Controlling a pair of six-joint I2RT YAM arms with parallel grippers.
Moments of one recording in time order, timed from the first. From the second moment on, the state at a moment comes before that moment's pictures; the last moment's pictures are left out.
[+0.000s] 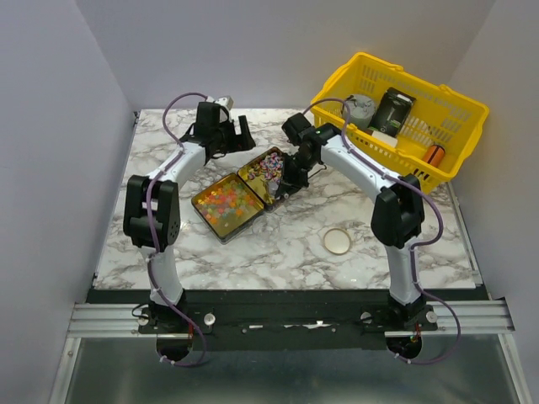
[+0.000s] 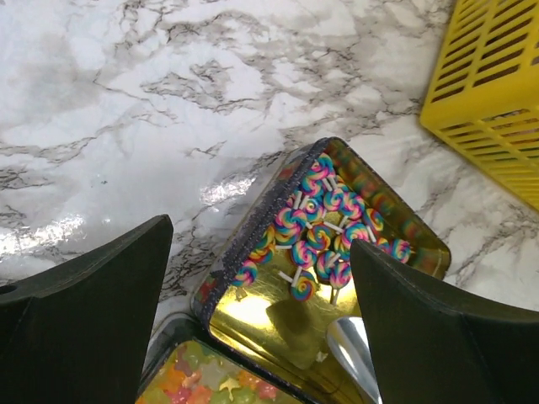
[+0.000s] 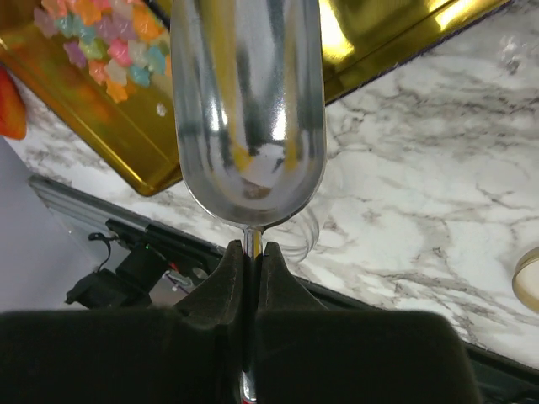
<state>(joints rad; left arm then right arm) -0.21 1.89 1.49 -0.19 0.27 -0.34 0.63 2.08 1.92 -1.07 -0.33 0.71</state>
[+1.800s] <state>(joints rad) -0.37 2.05 1.51 -0.21 0.26 -0.22 0.58 1.97 1.61 -1.03 -0.40 0.57</state>
